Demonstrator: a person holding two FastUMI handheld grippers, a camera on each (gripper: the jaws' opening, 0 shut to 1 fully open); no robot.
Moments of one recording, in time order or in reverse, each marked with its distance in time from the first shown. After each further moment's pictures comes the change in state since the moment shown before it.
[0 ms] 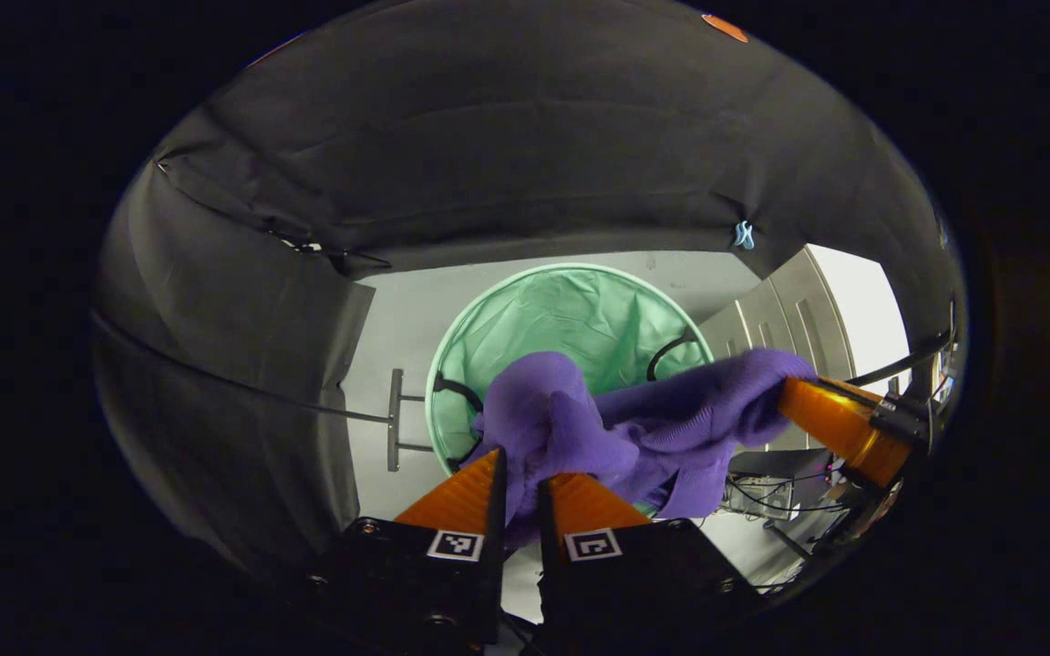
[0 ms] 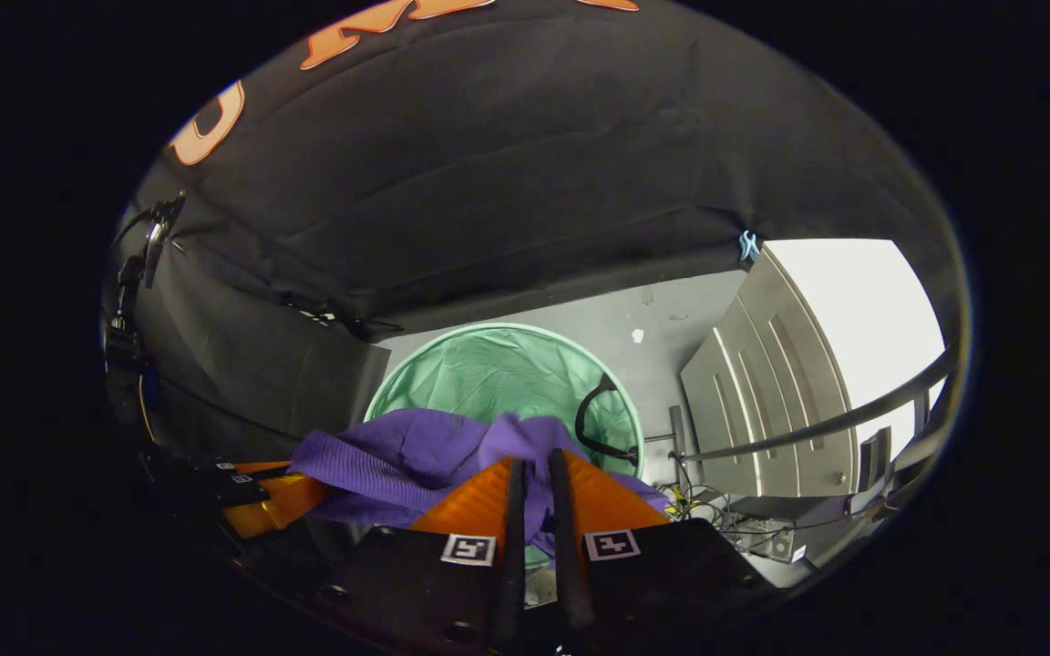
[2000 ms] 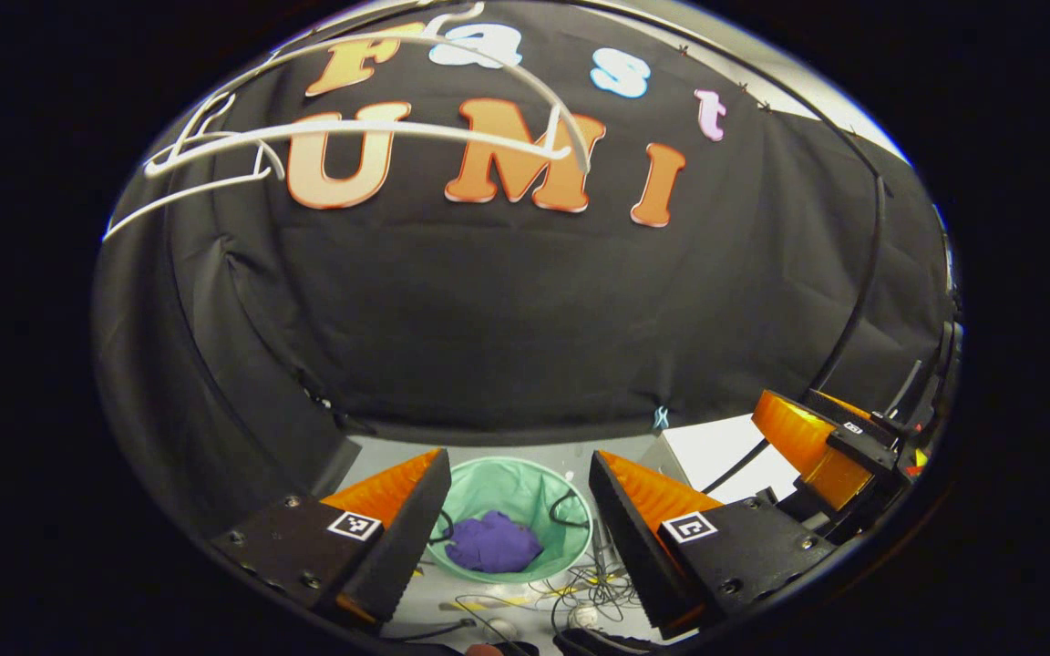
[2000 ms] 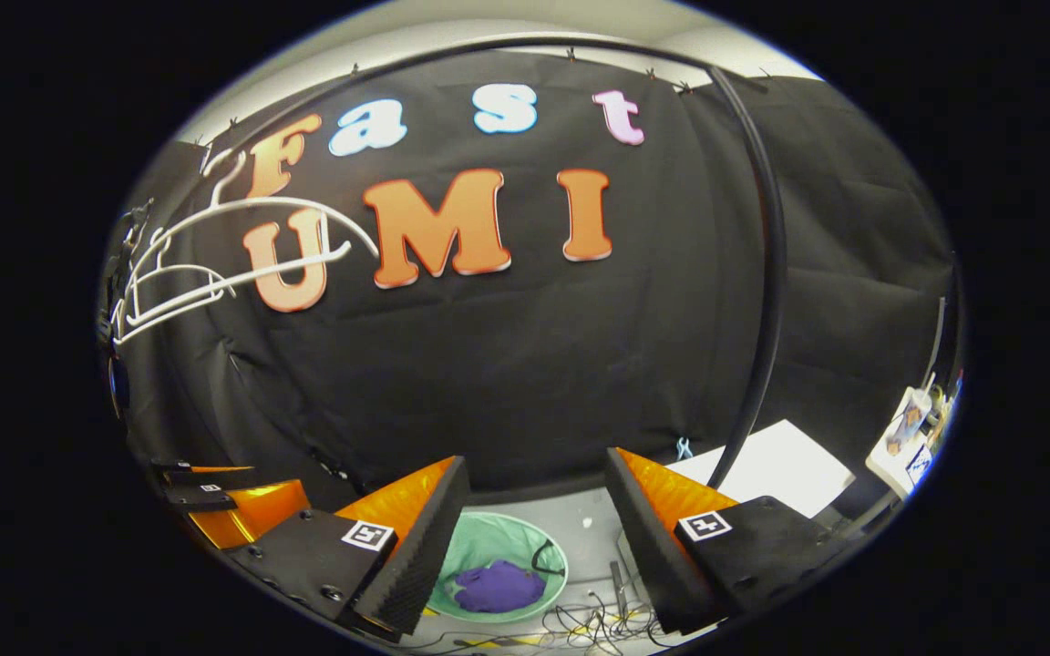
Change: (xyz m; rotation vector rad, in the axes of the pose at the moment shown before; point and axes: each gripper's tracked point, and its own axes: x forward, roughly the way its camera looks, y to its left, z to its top) left arm -0.362 -0.045 0.076 -0.059 -0.763 -0.129; right arm -0.409 0.022 0.134 -0.096 -0.792 -0.042
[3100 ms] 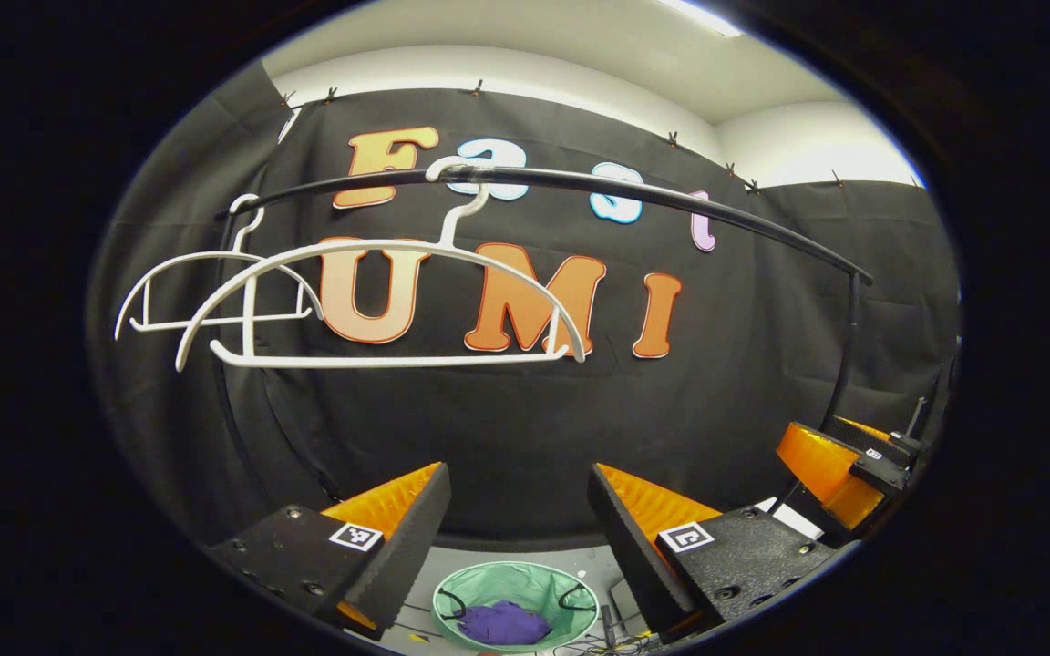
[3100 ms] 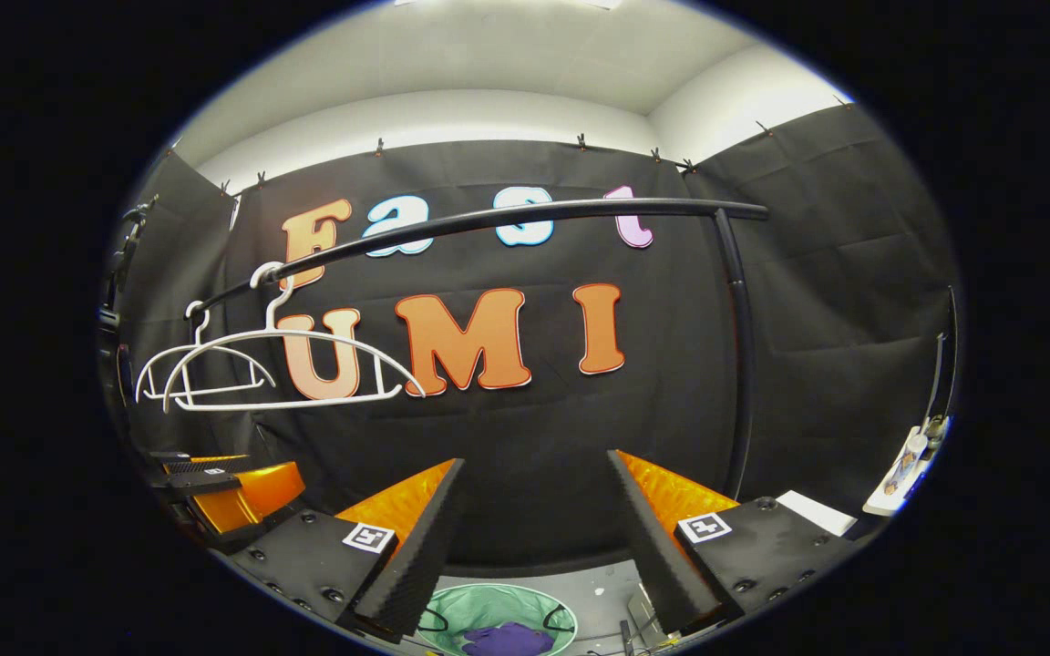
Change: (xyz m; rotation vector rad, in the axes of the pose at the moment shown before) left arm -0.056 0.014 0.103 -0.015 -0.369 0.080; right arm -0.055 0.017 0.088 0.000 -0.266 0.049
